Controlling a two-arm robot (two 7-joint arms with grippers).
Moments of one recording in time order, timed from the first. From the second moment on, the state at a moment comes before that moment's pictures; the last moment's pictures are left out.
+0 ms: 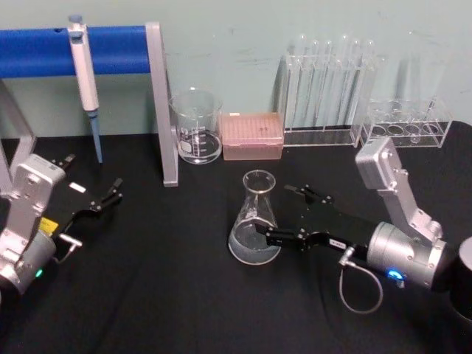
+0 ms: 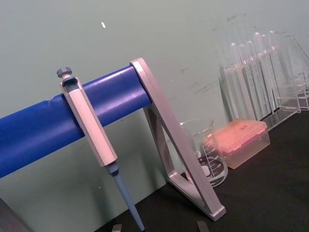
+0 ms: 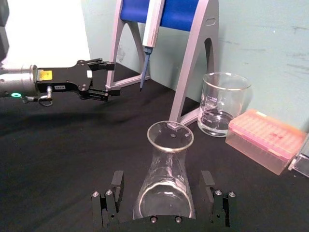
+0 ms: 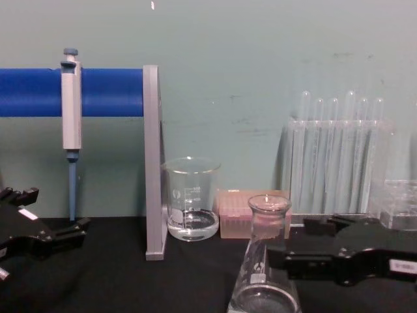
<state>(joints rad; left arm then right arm) -0.20 0.60 0.45 -1.41 -0.25 -0.12 0.03 0.23 0.51 -0.45 -1.54 0.42 0.11 0.54</state>
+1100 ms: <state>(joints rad) -0.20 0.60 0.45 -1.41 -0.25 -0.12 0.03 0.19 0.42 -0.29 -1.54 0.41 0.00 0.27</state>
